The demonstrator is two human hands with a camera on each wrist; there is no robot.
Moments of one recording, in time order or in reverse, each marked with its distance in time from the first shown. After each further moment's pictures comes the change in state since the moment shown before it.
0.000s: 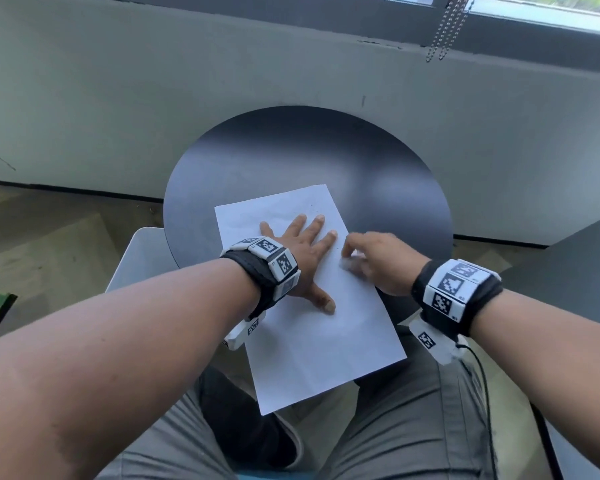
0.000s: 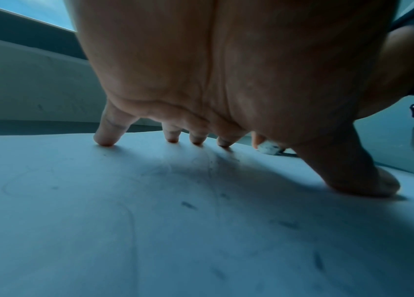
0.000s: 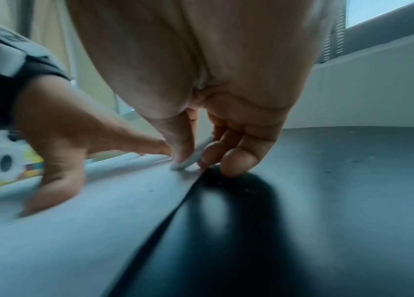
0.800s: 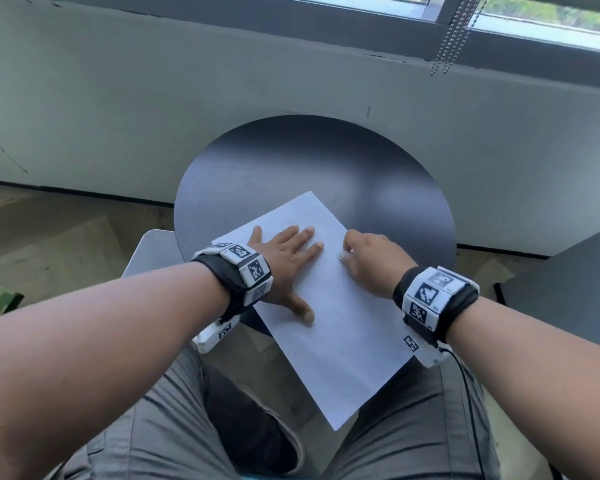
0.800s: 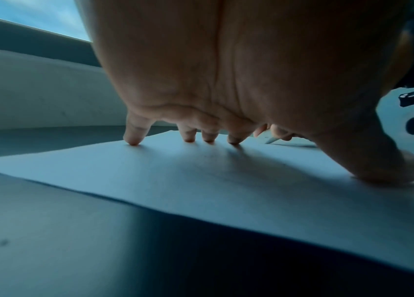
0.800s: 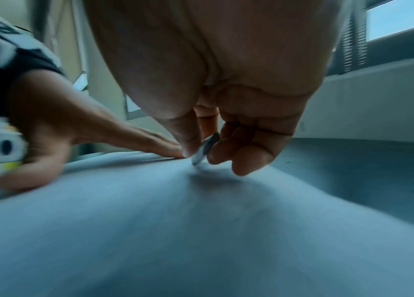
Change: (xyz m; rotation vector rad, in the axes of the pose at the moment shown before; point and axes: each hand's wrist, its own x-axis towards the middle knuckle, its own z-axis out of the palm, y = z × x) left_hand -0.026 -0.035 0.007 0.069 0.000 0.068; right_hand 0.012 -0.022 0.012 -0.090 0.105 0.098
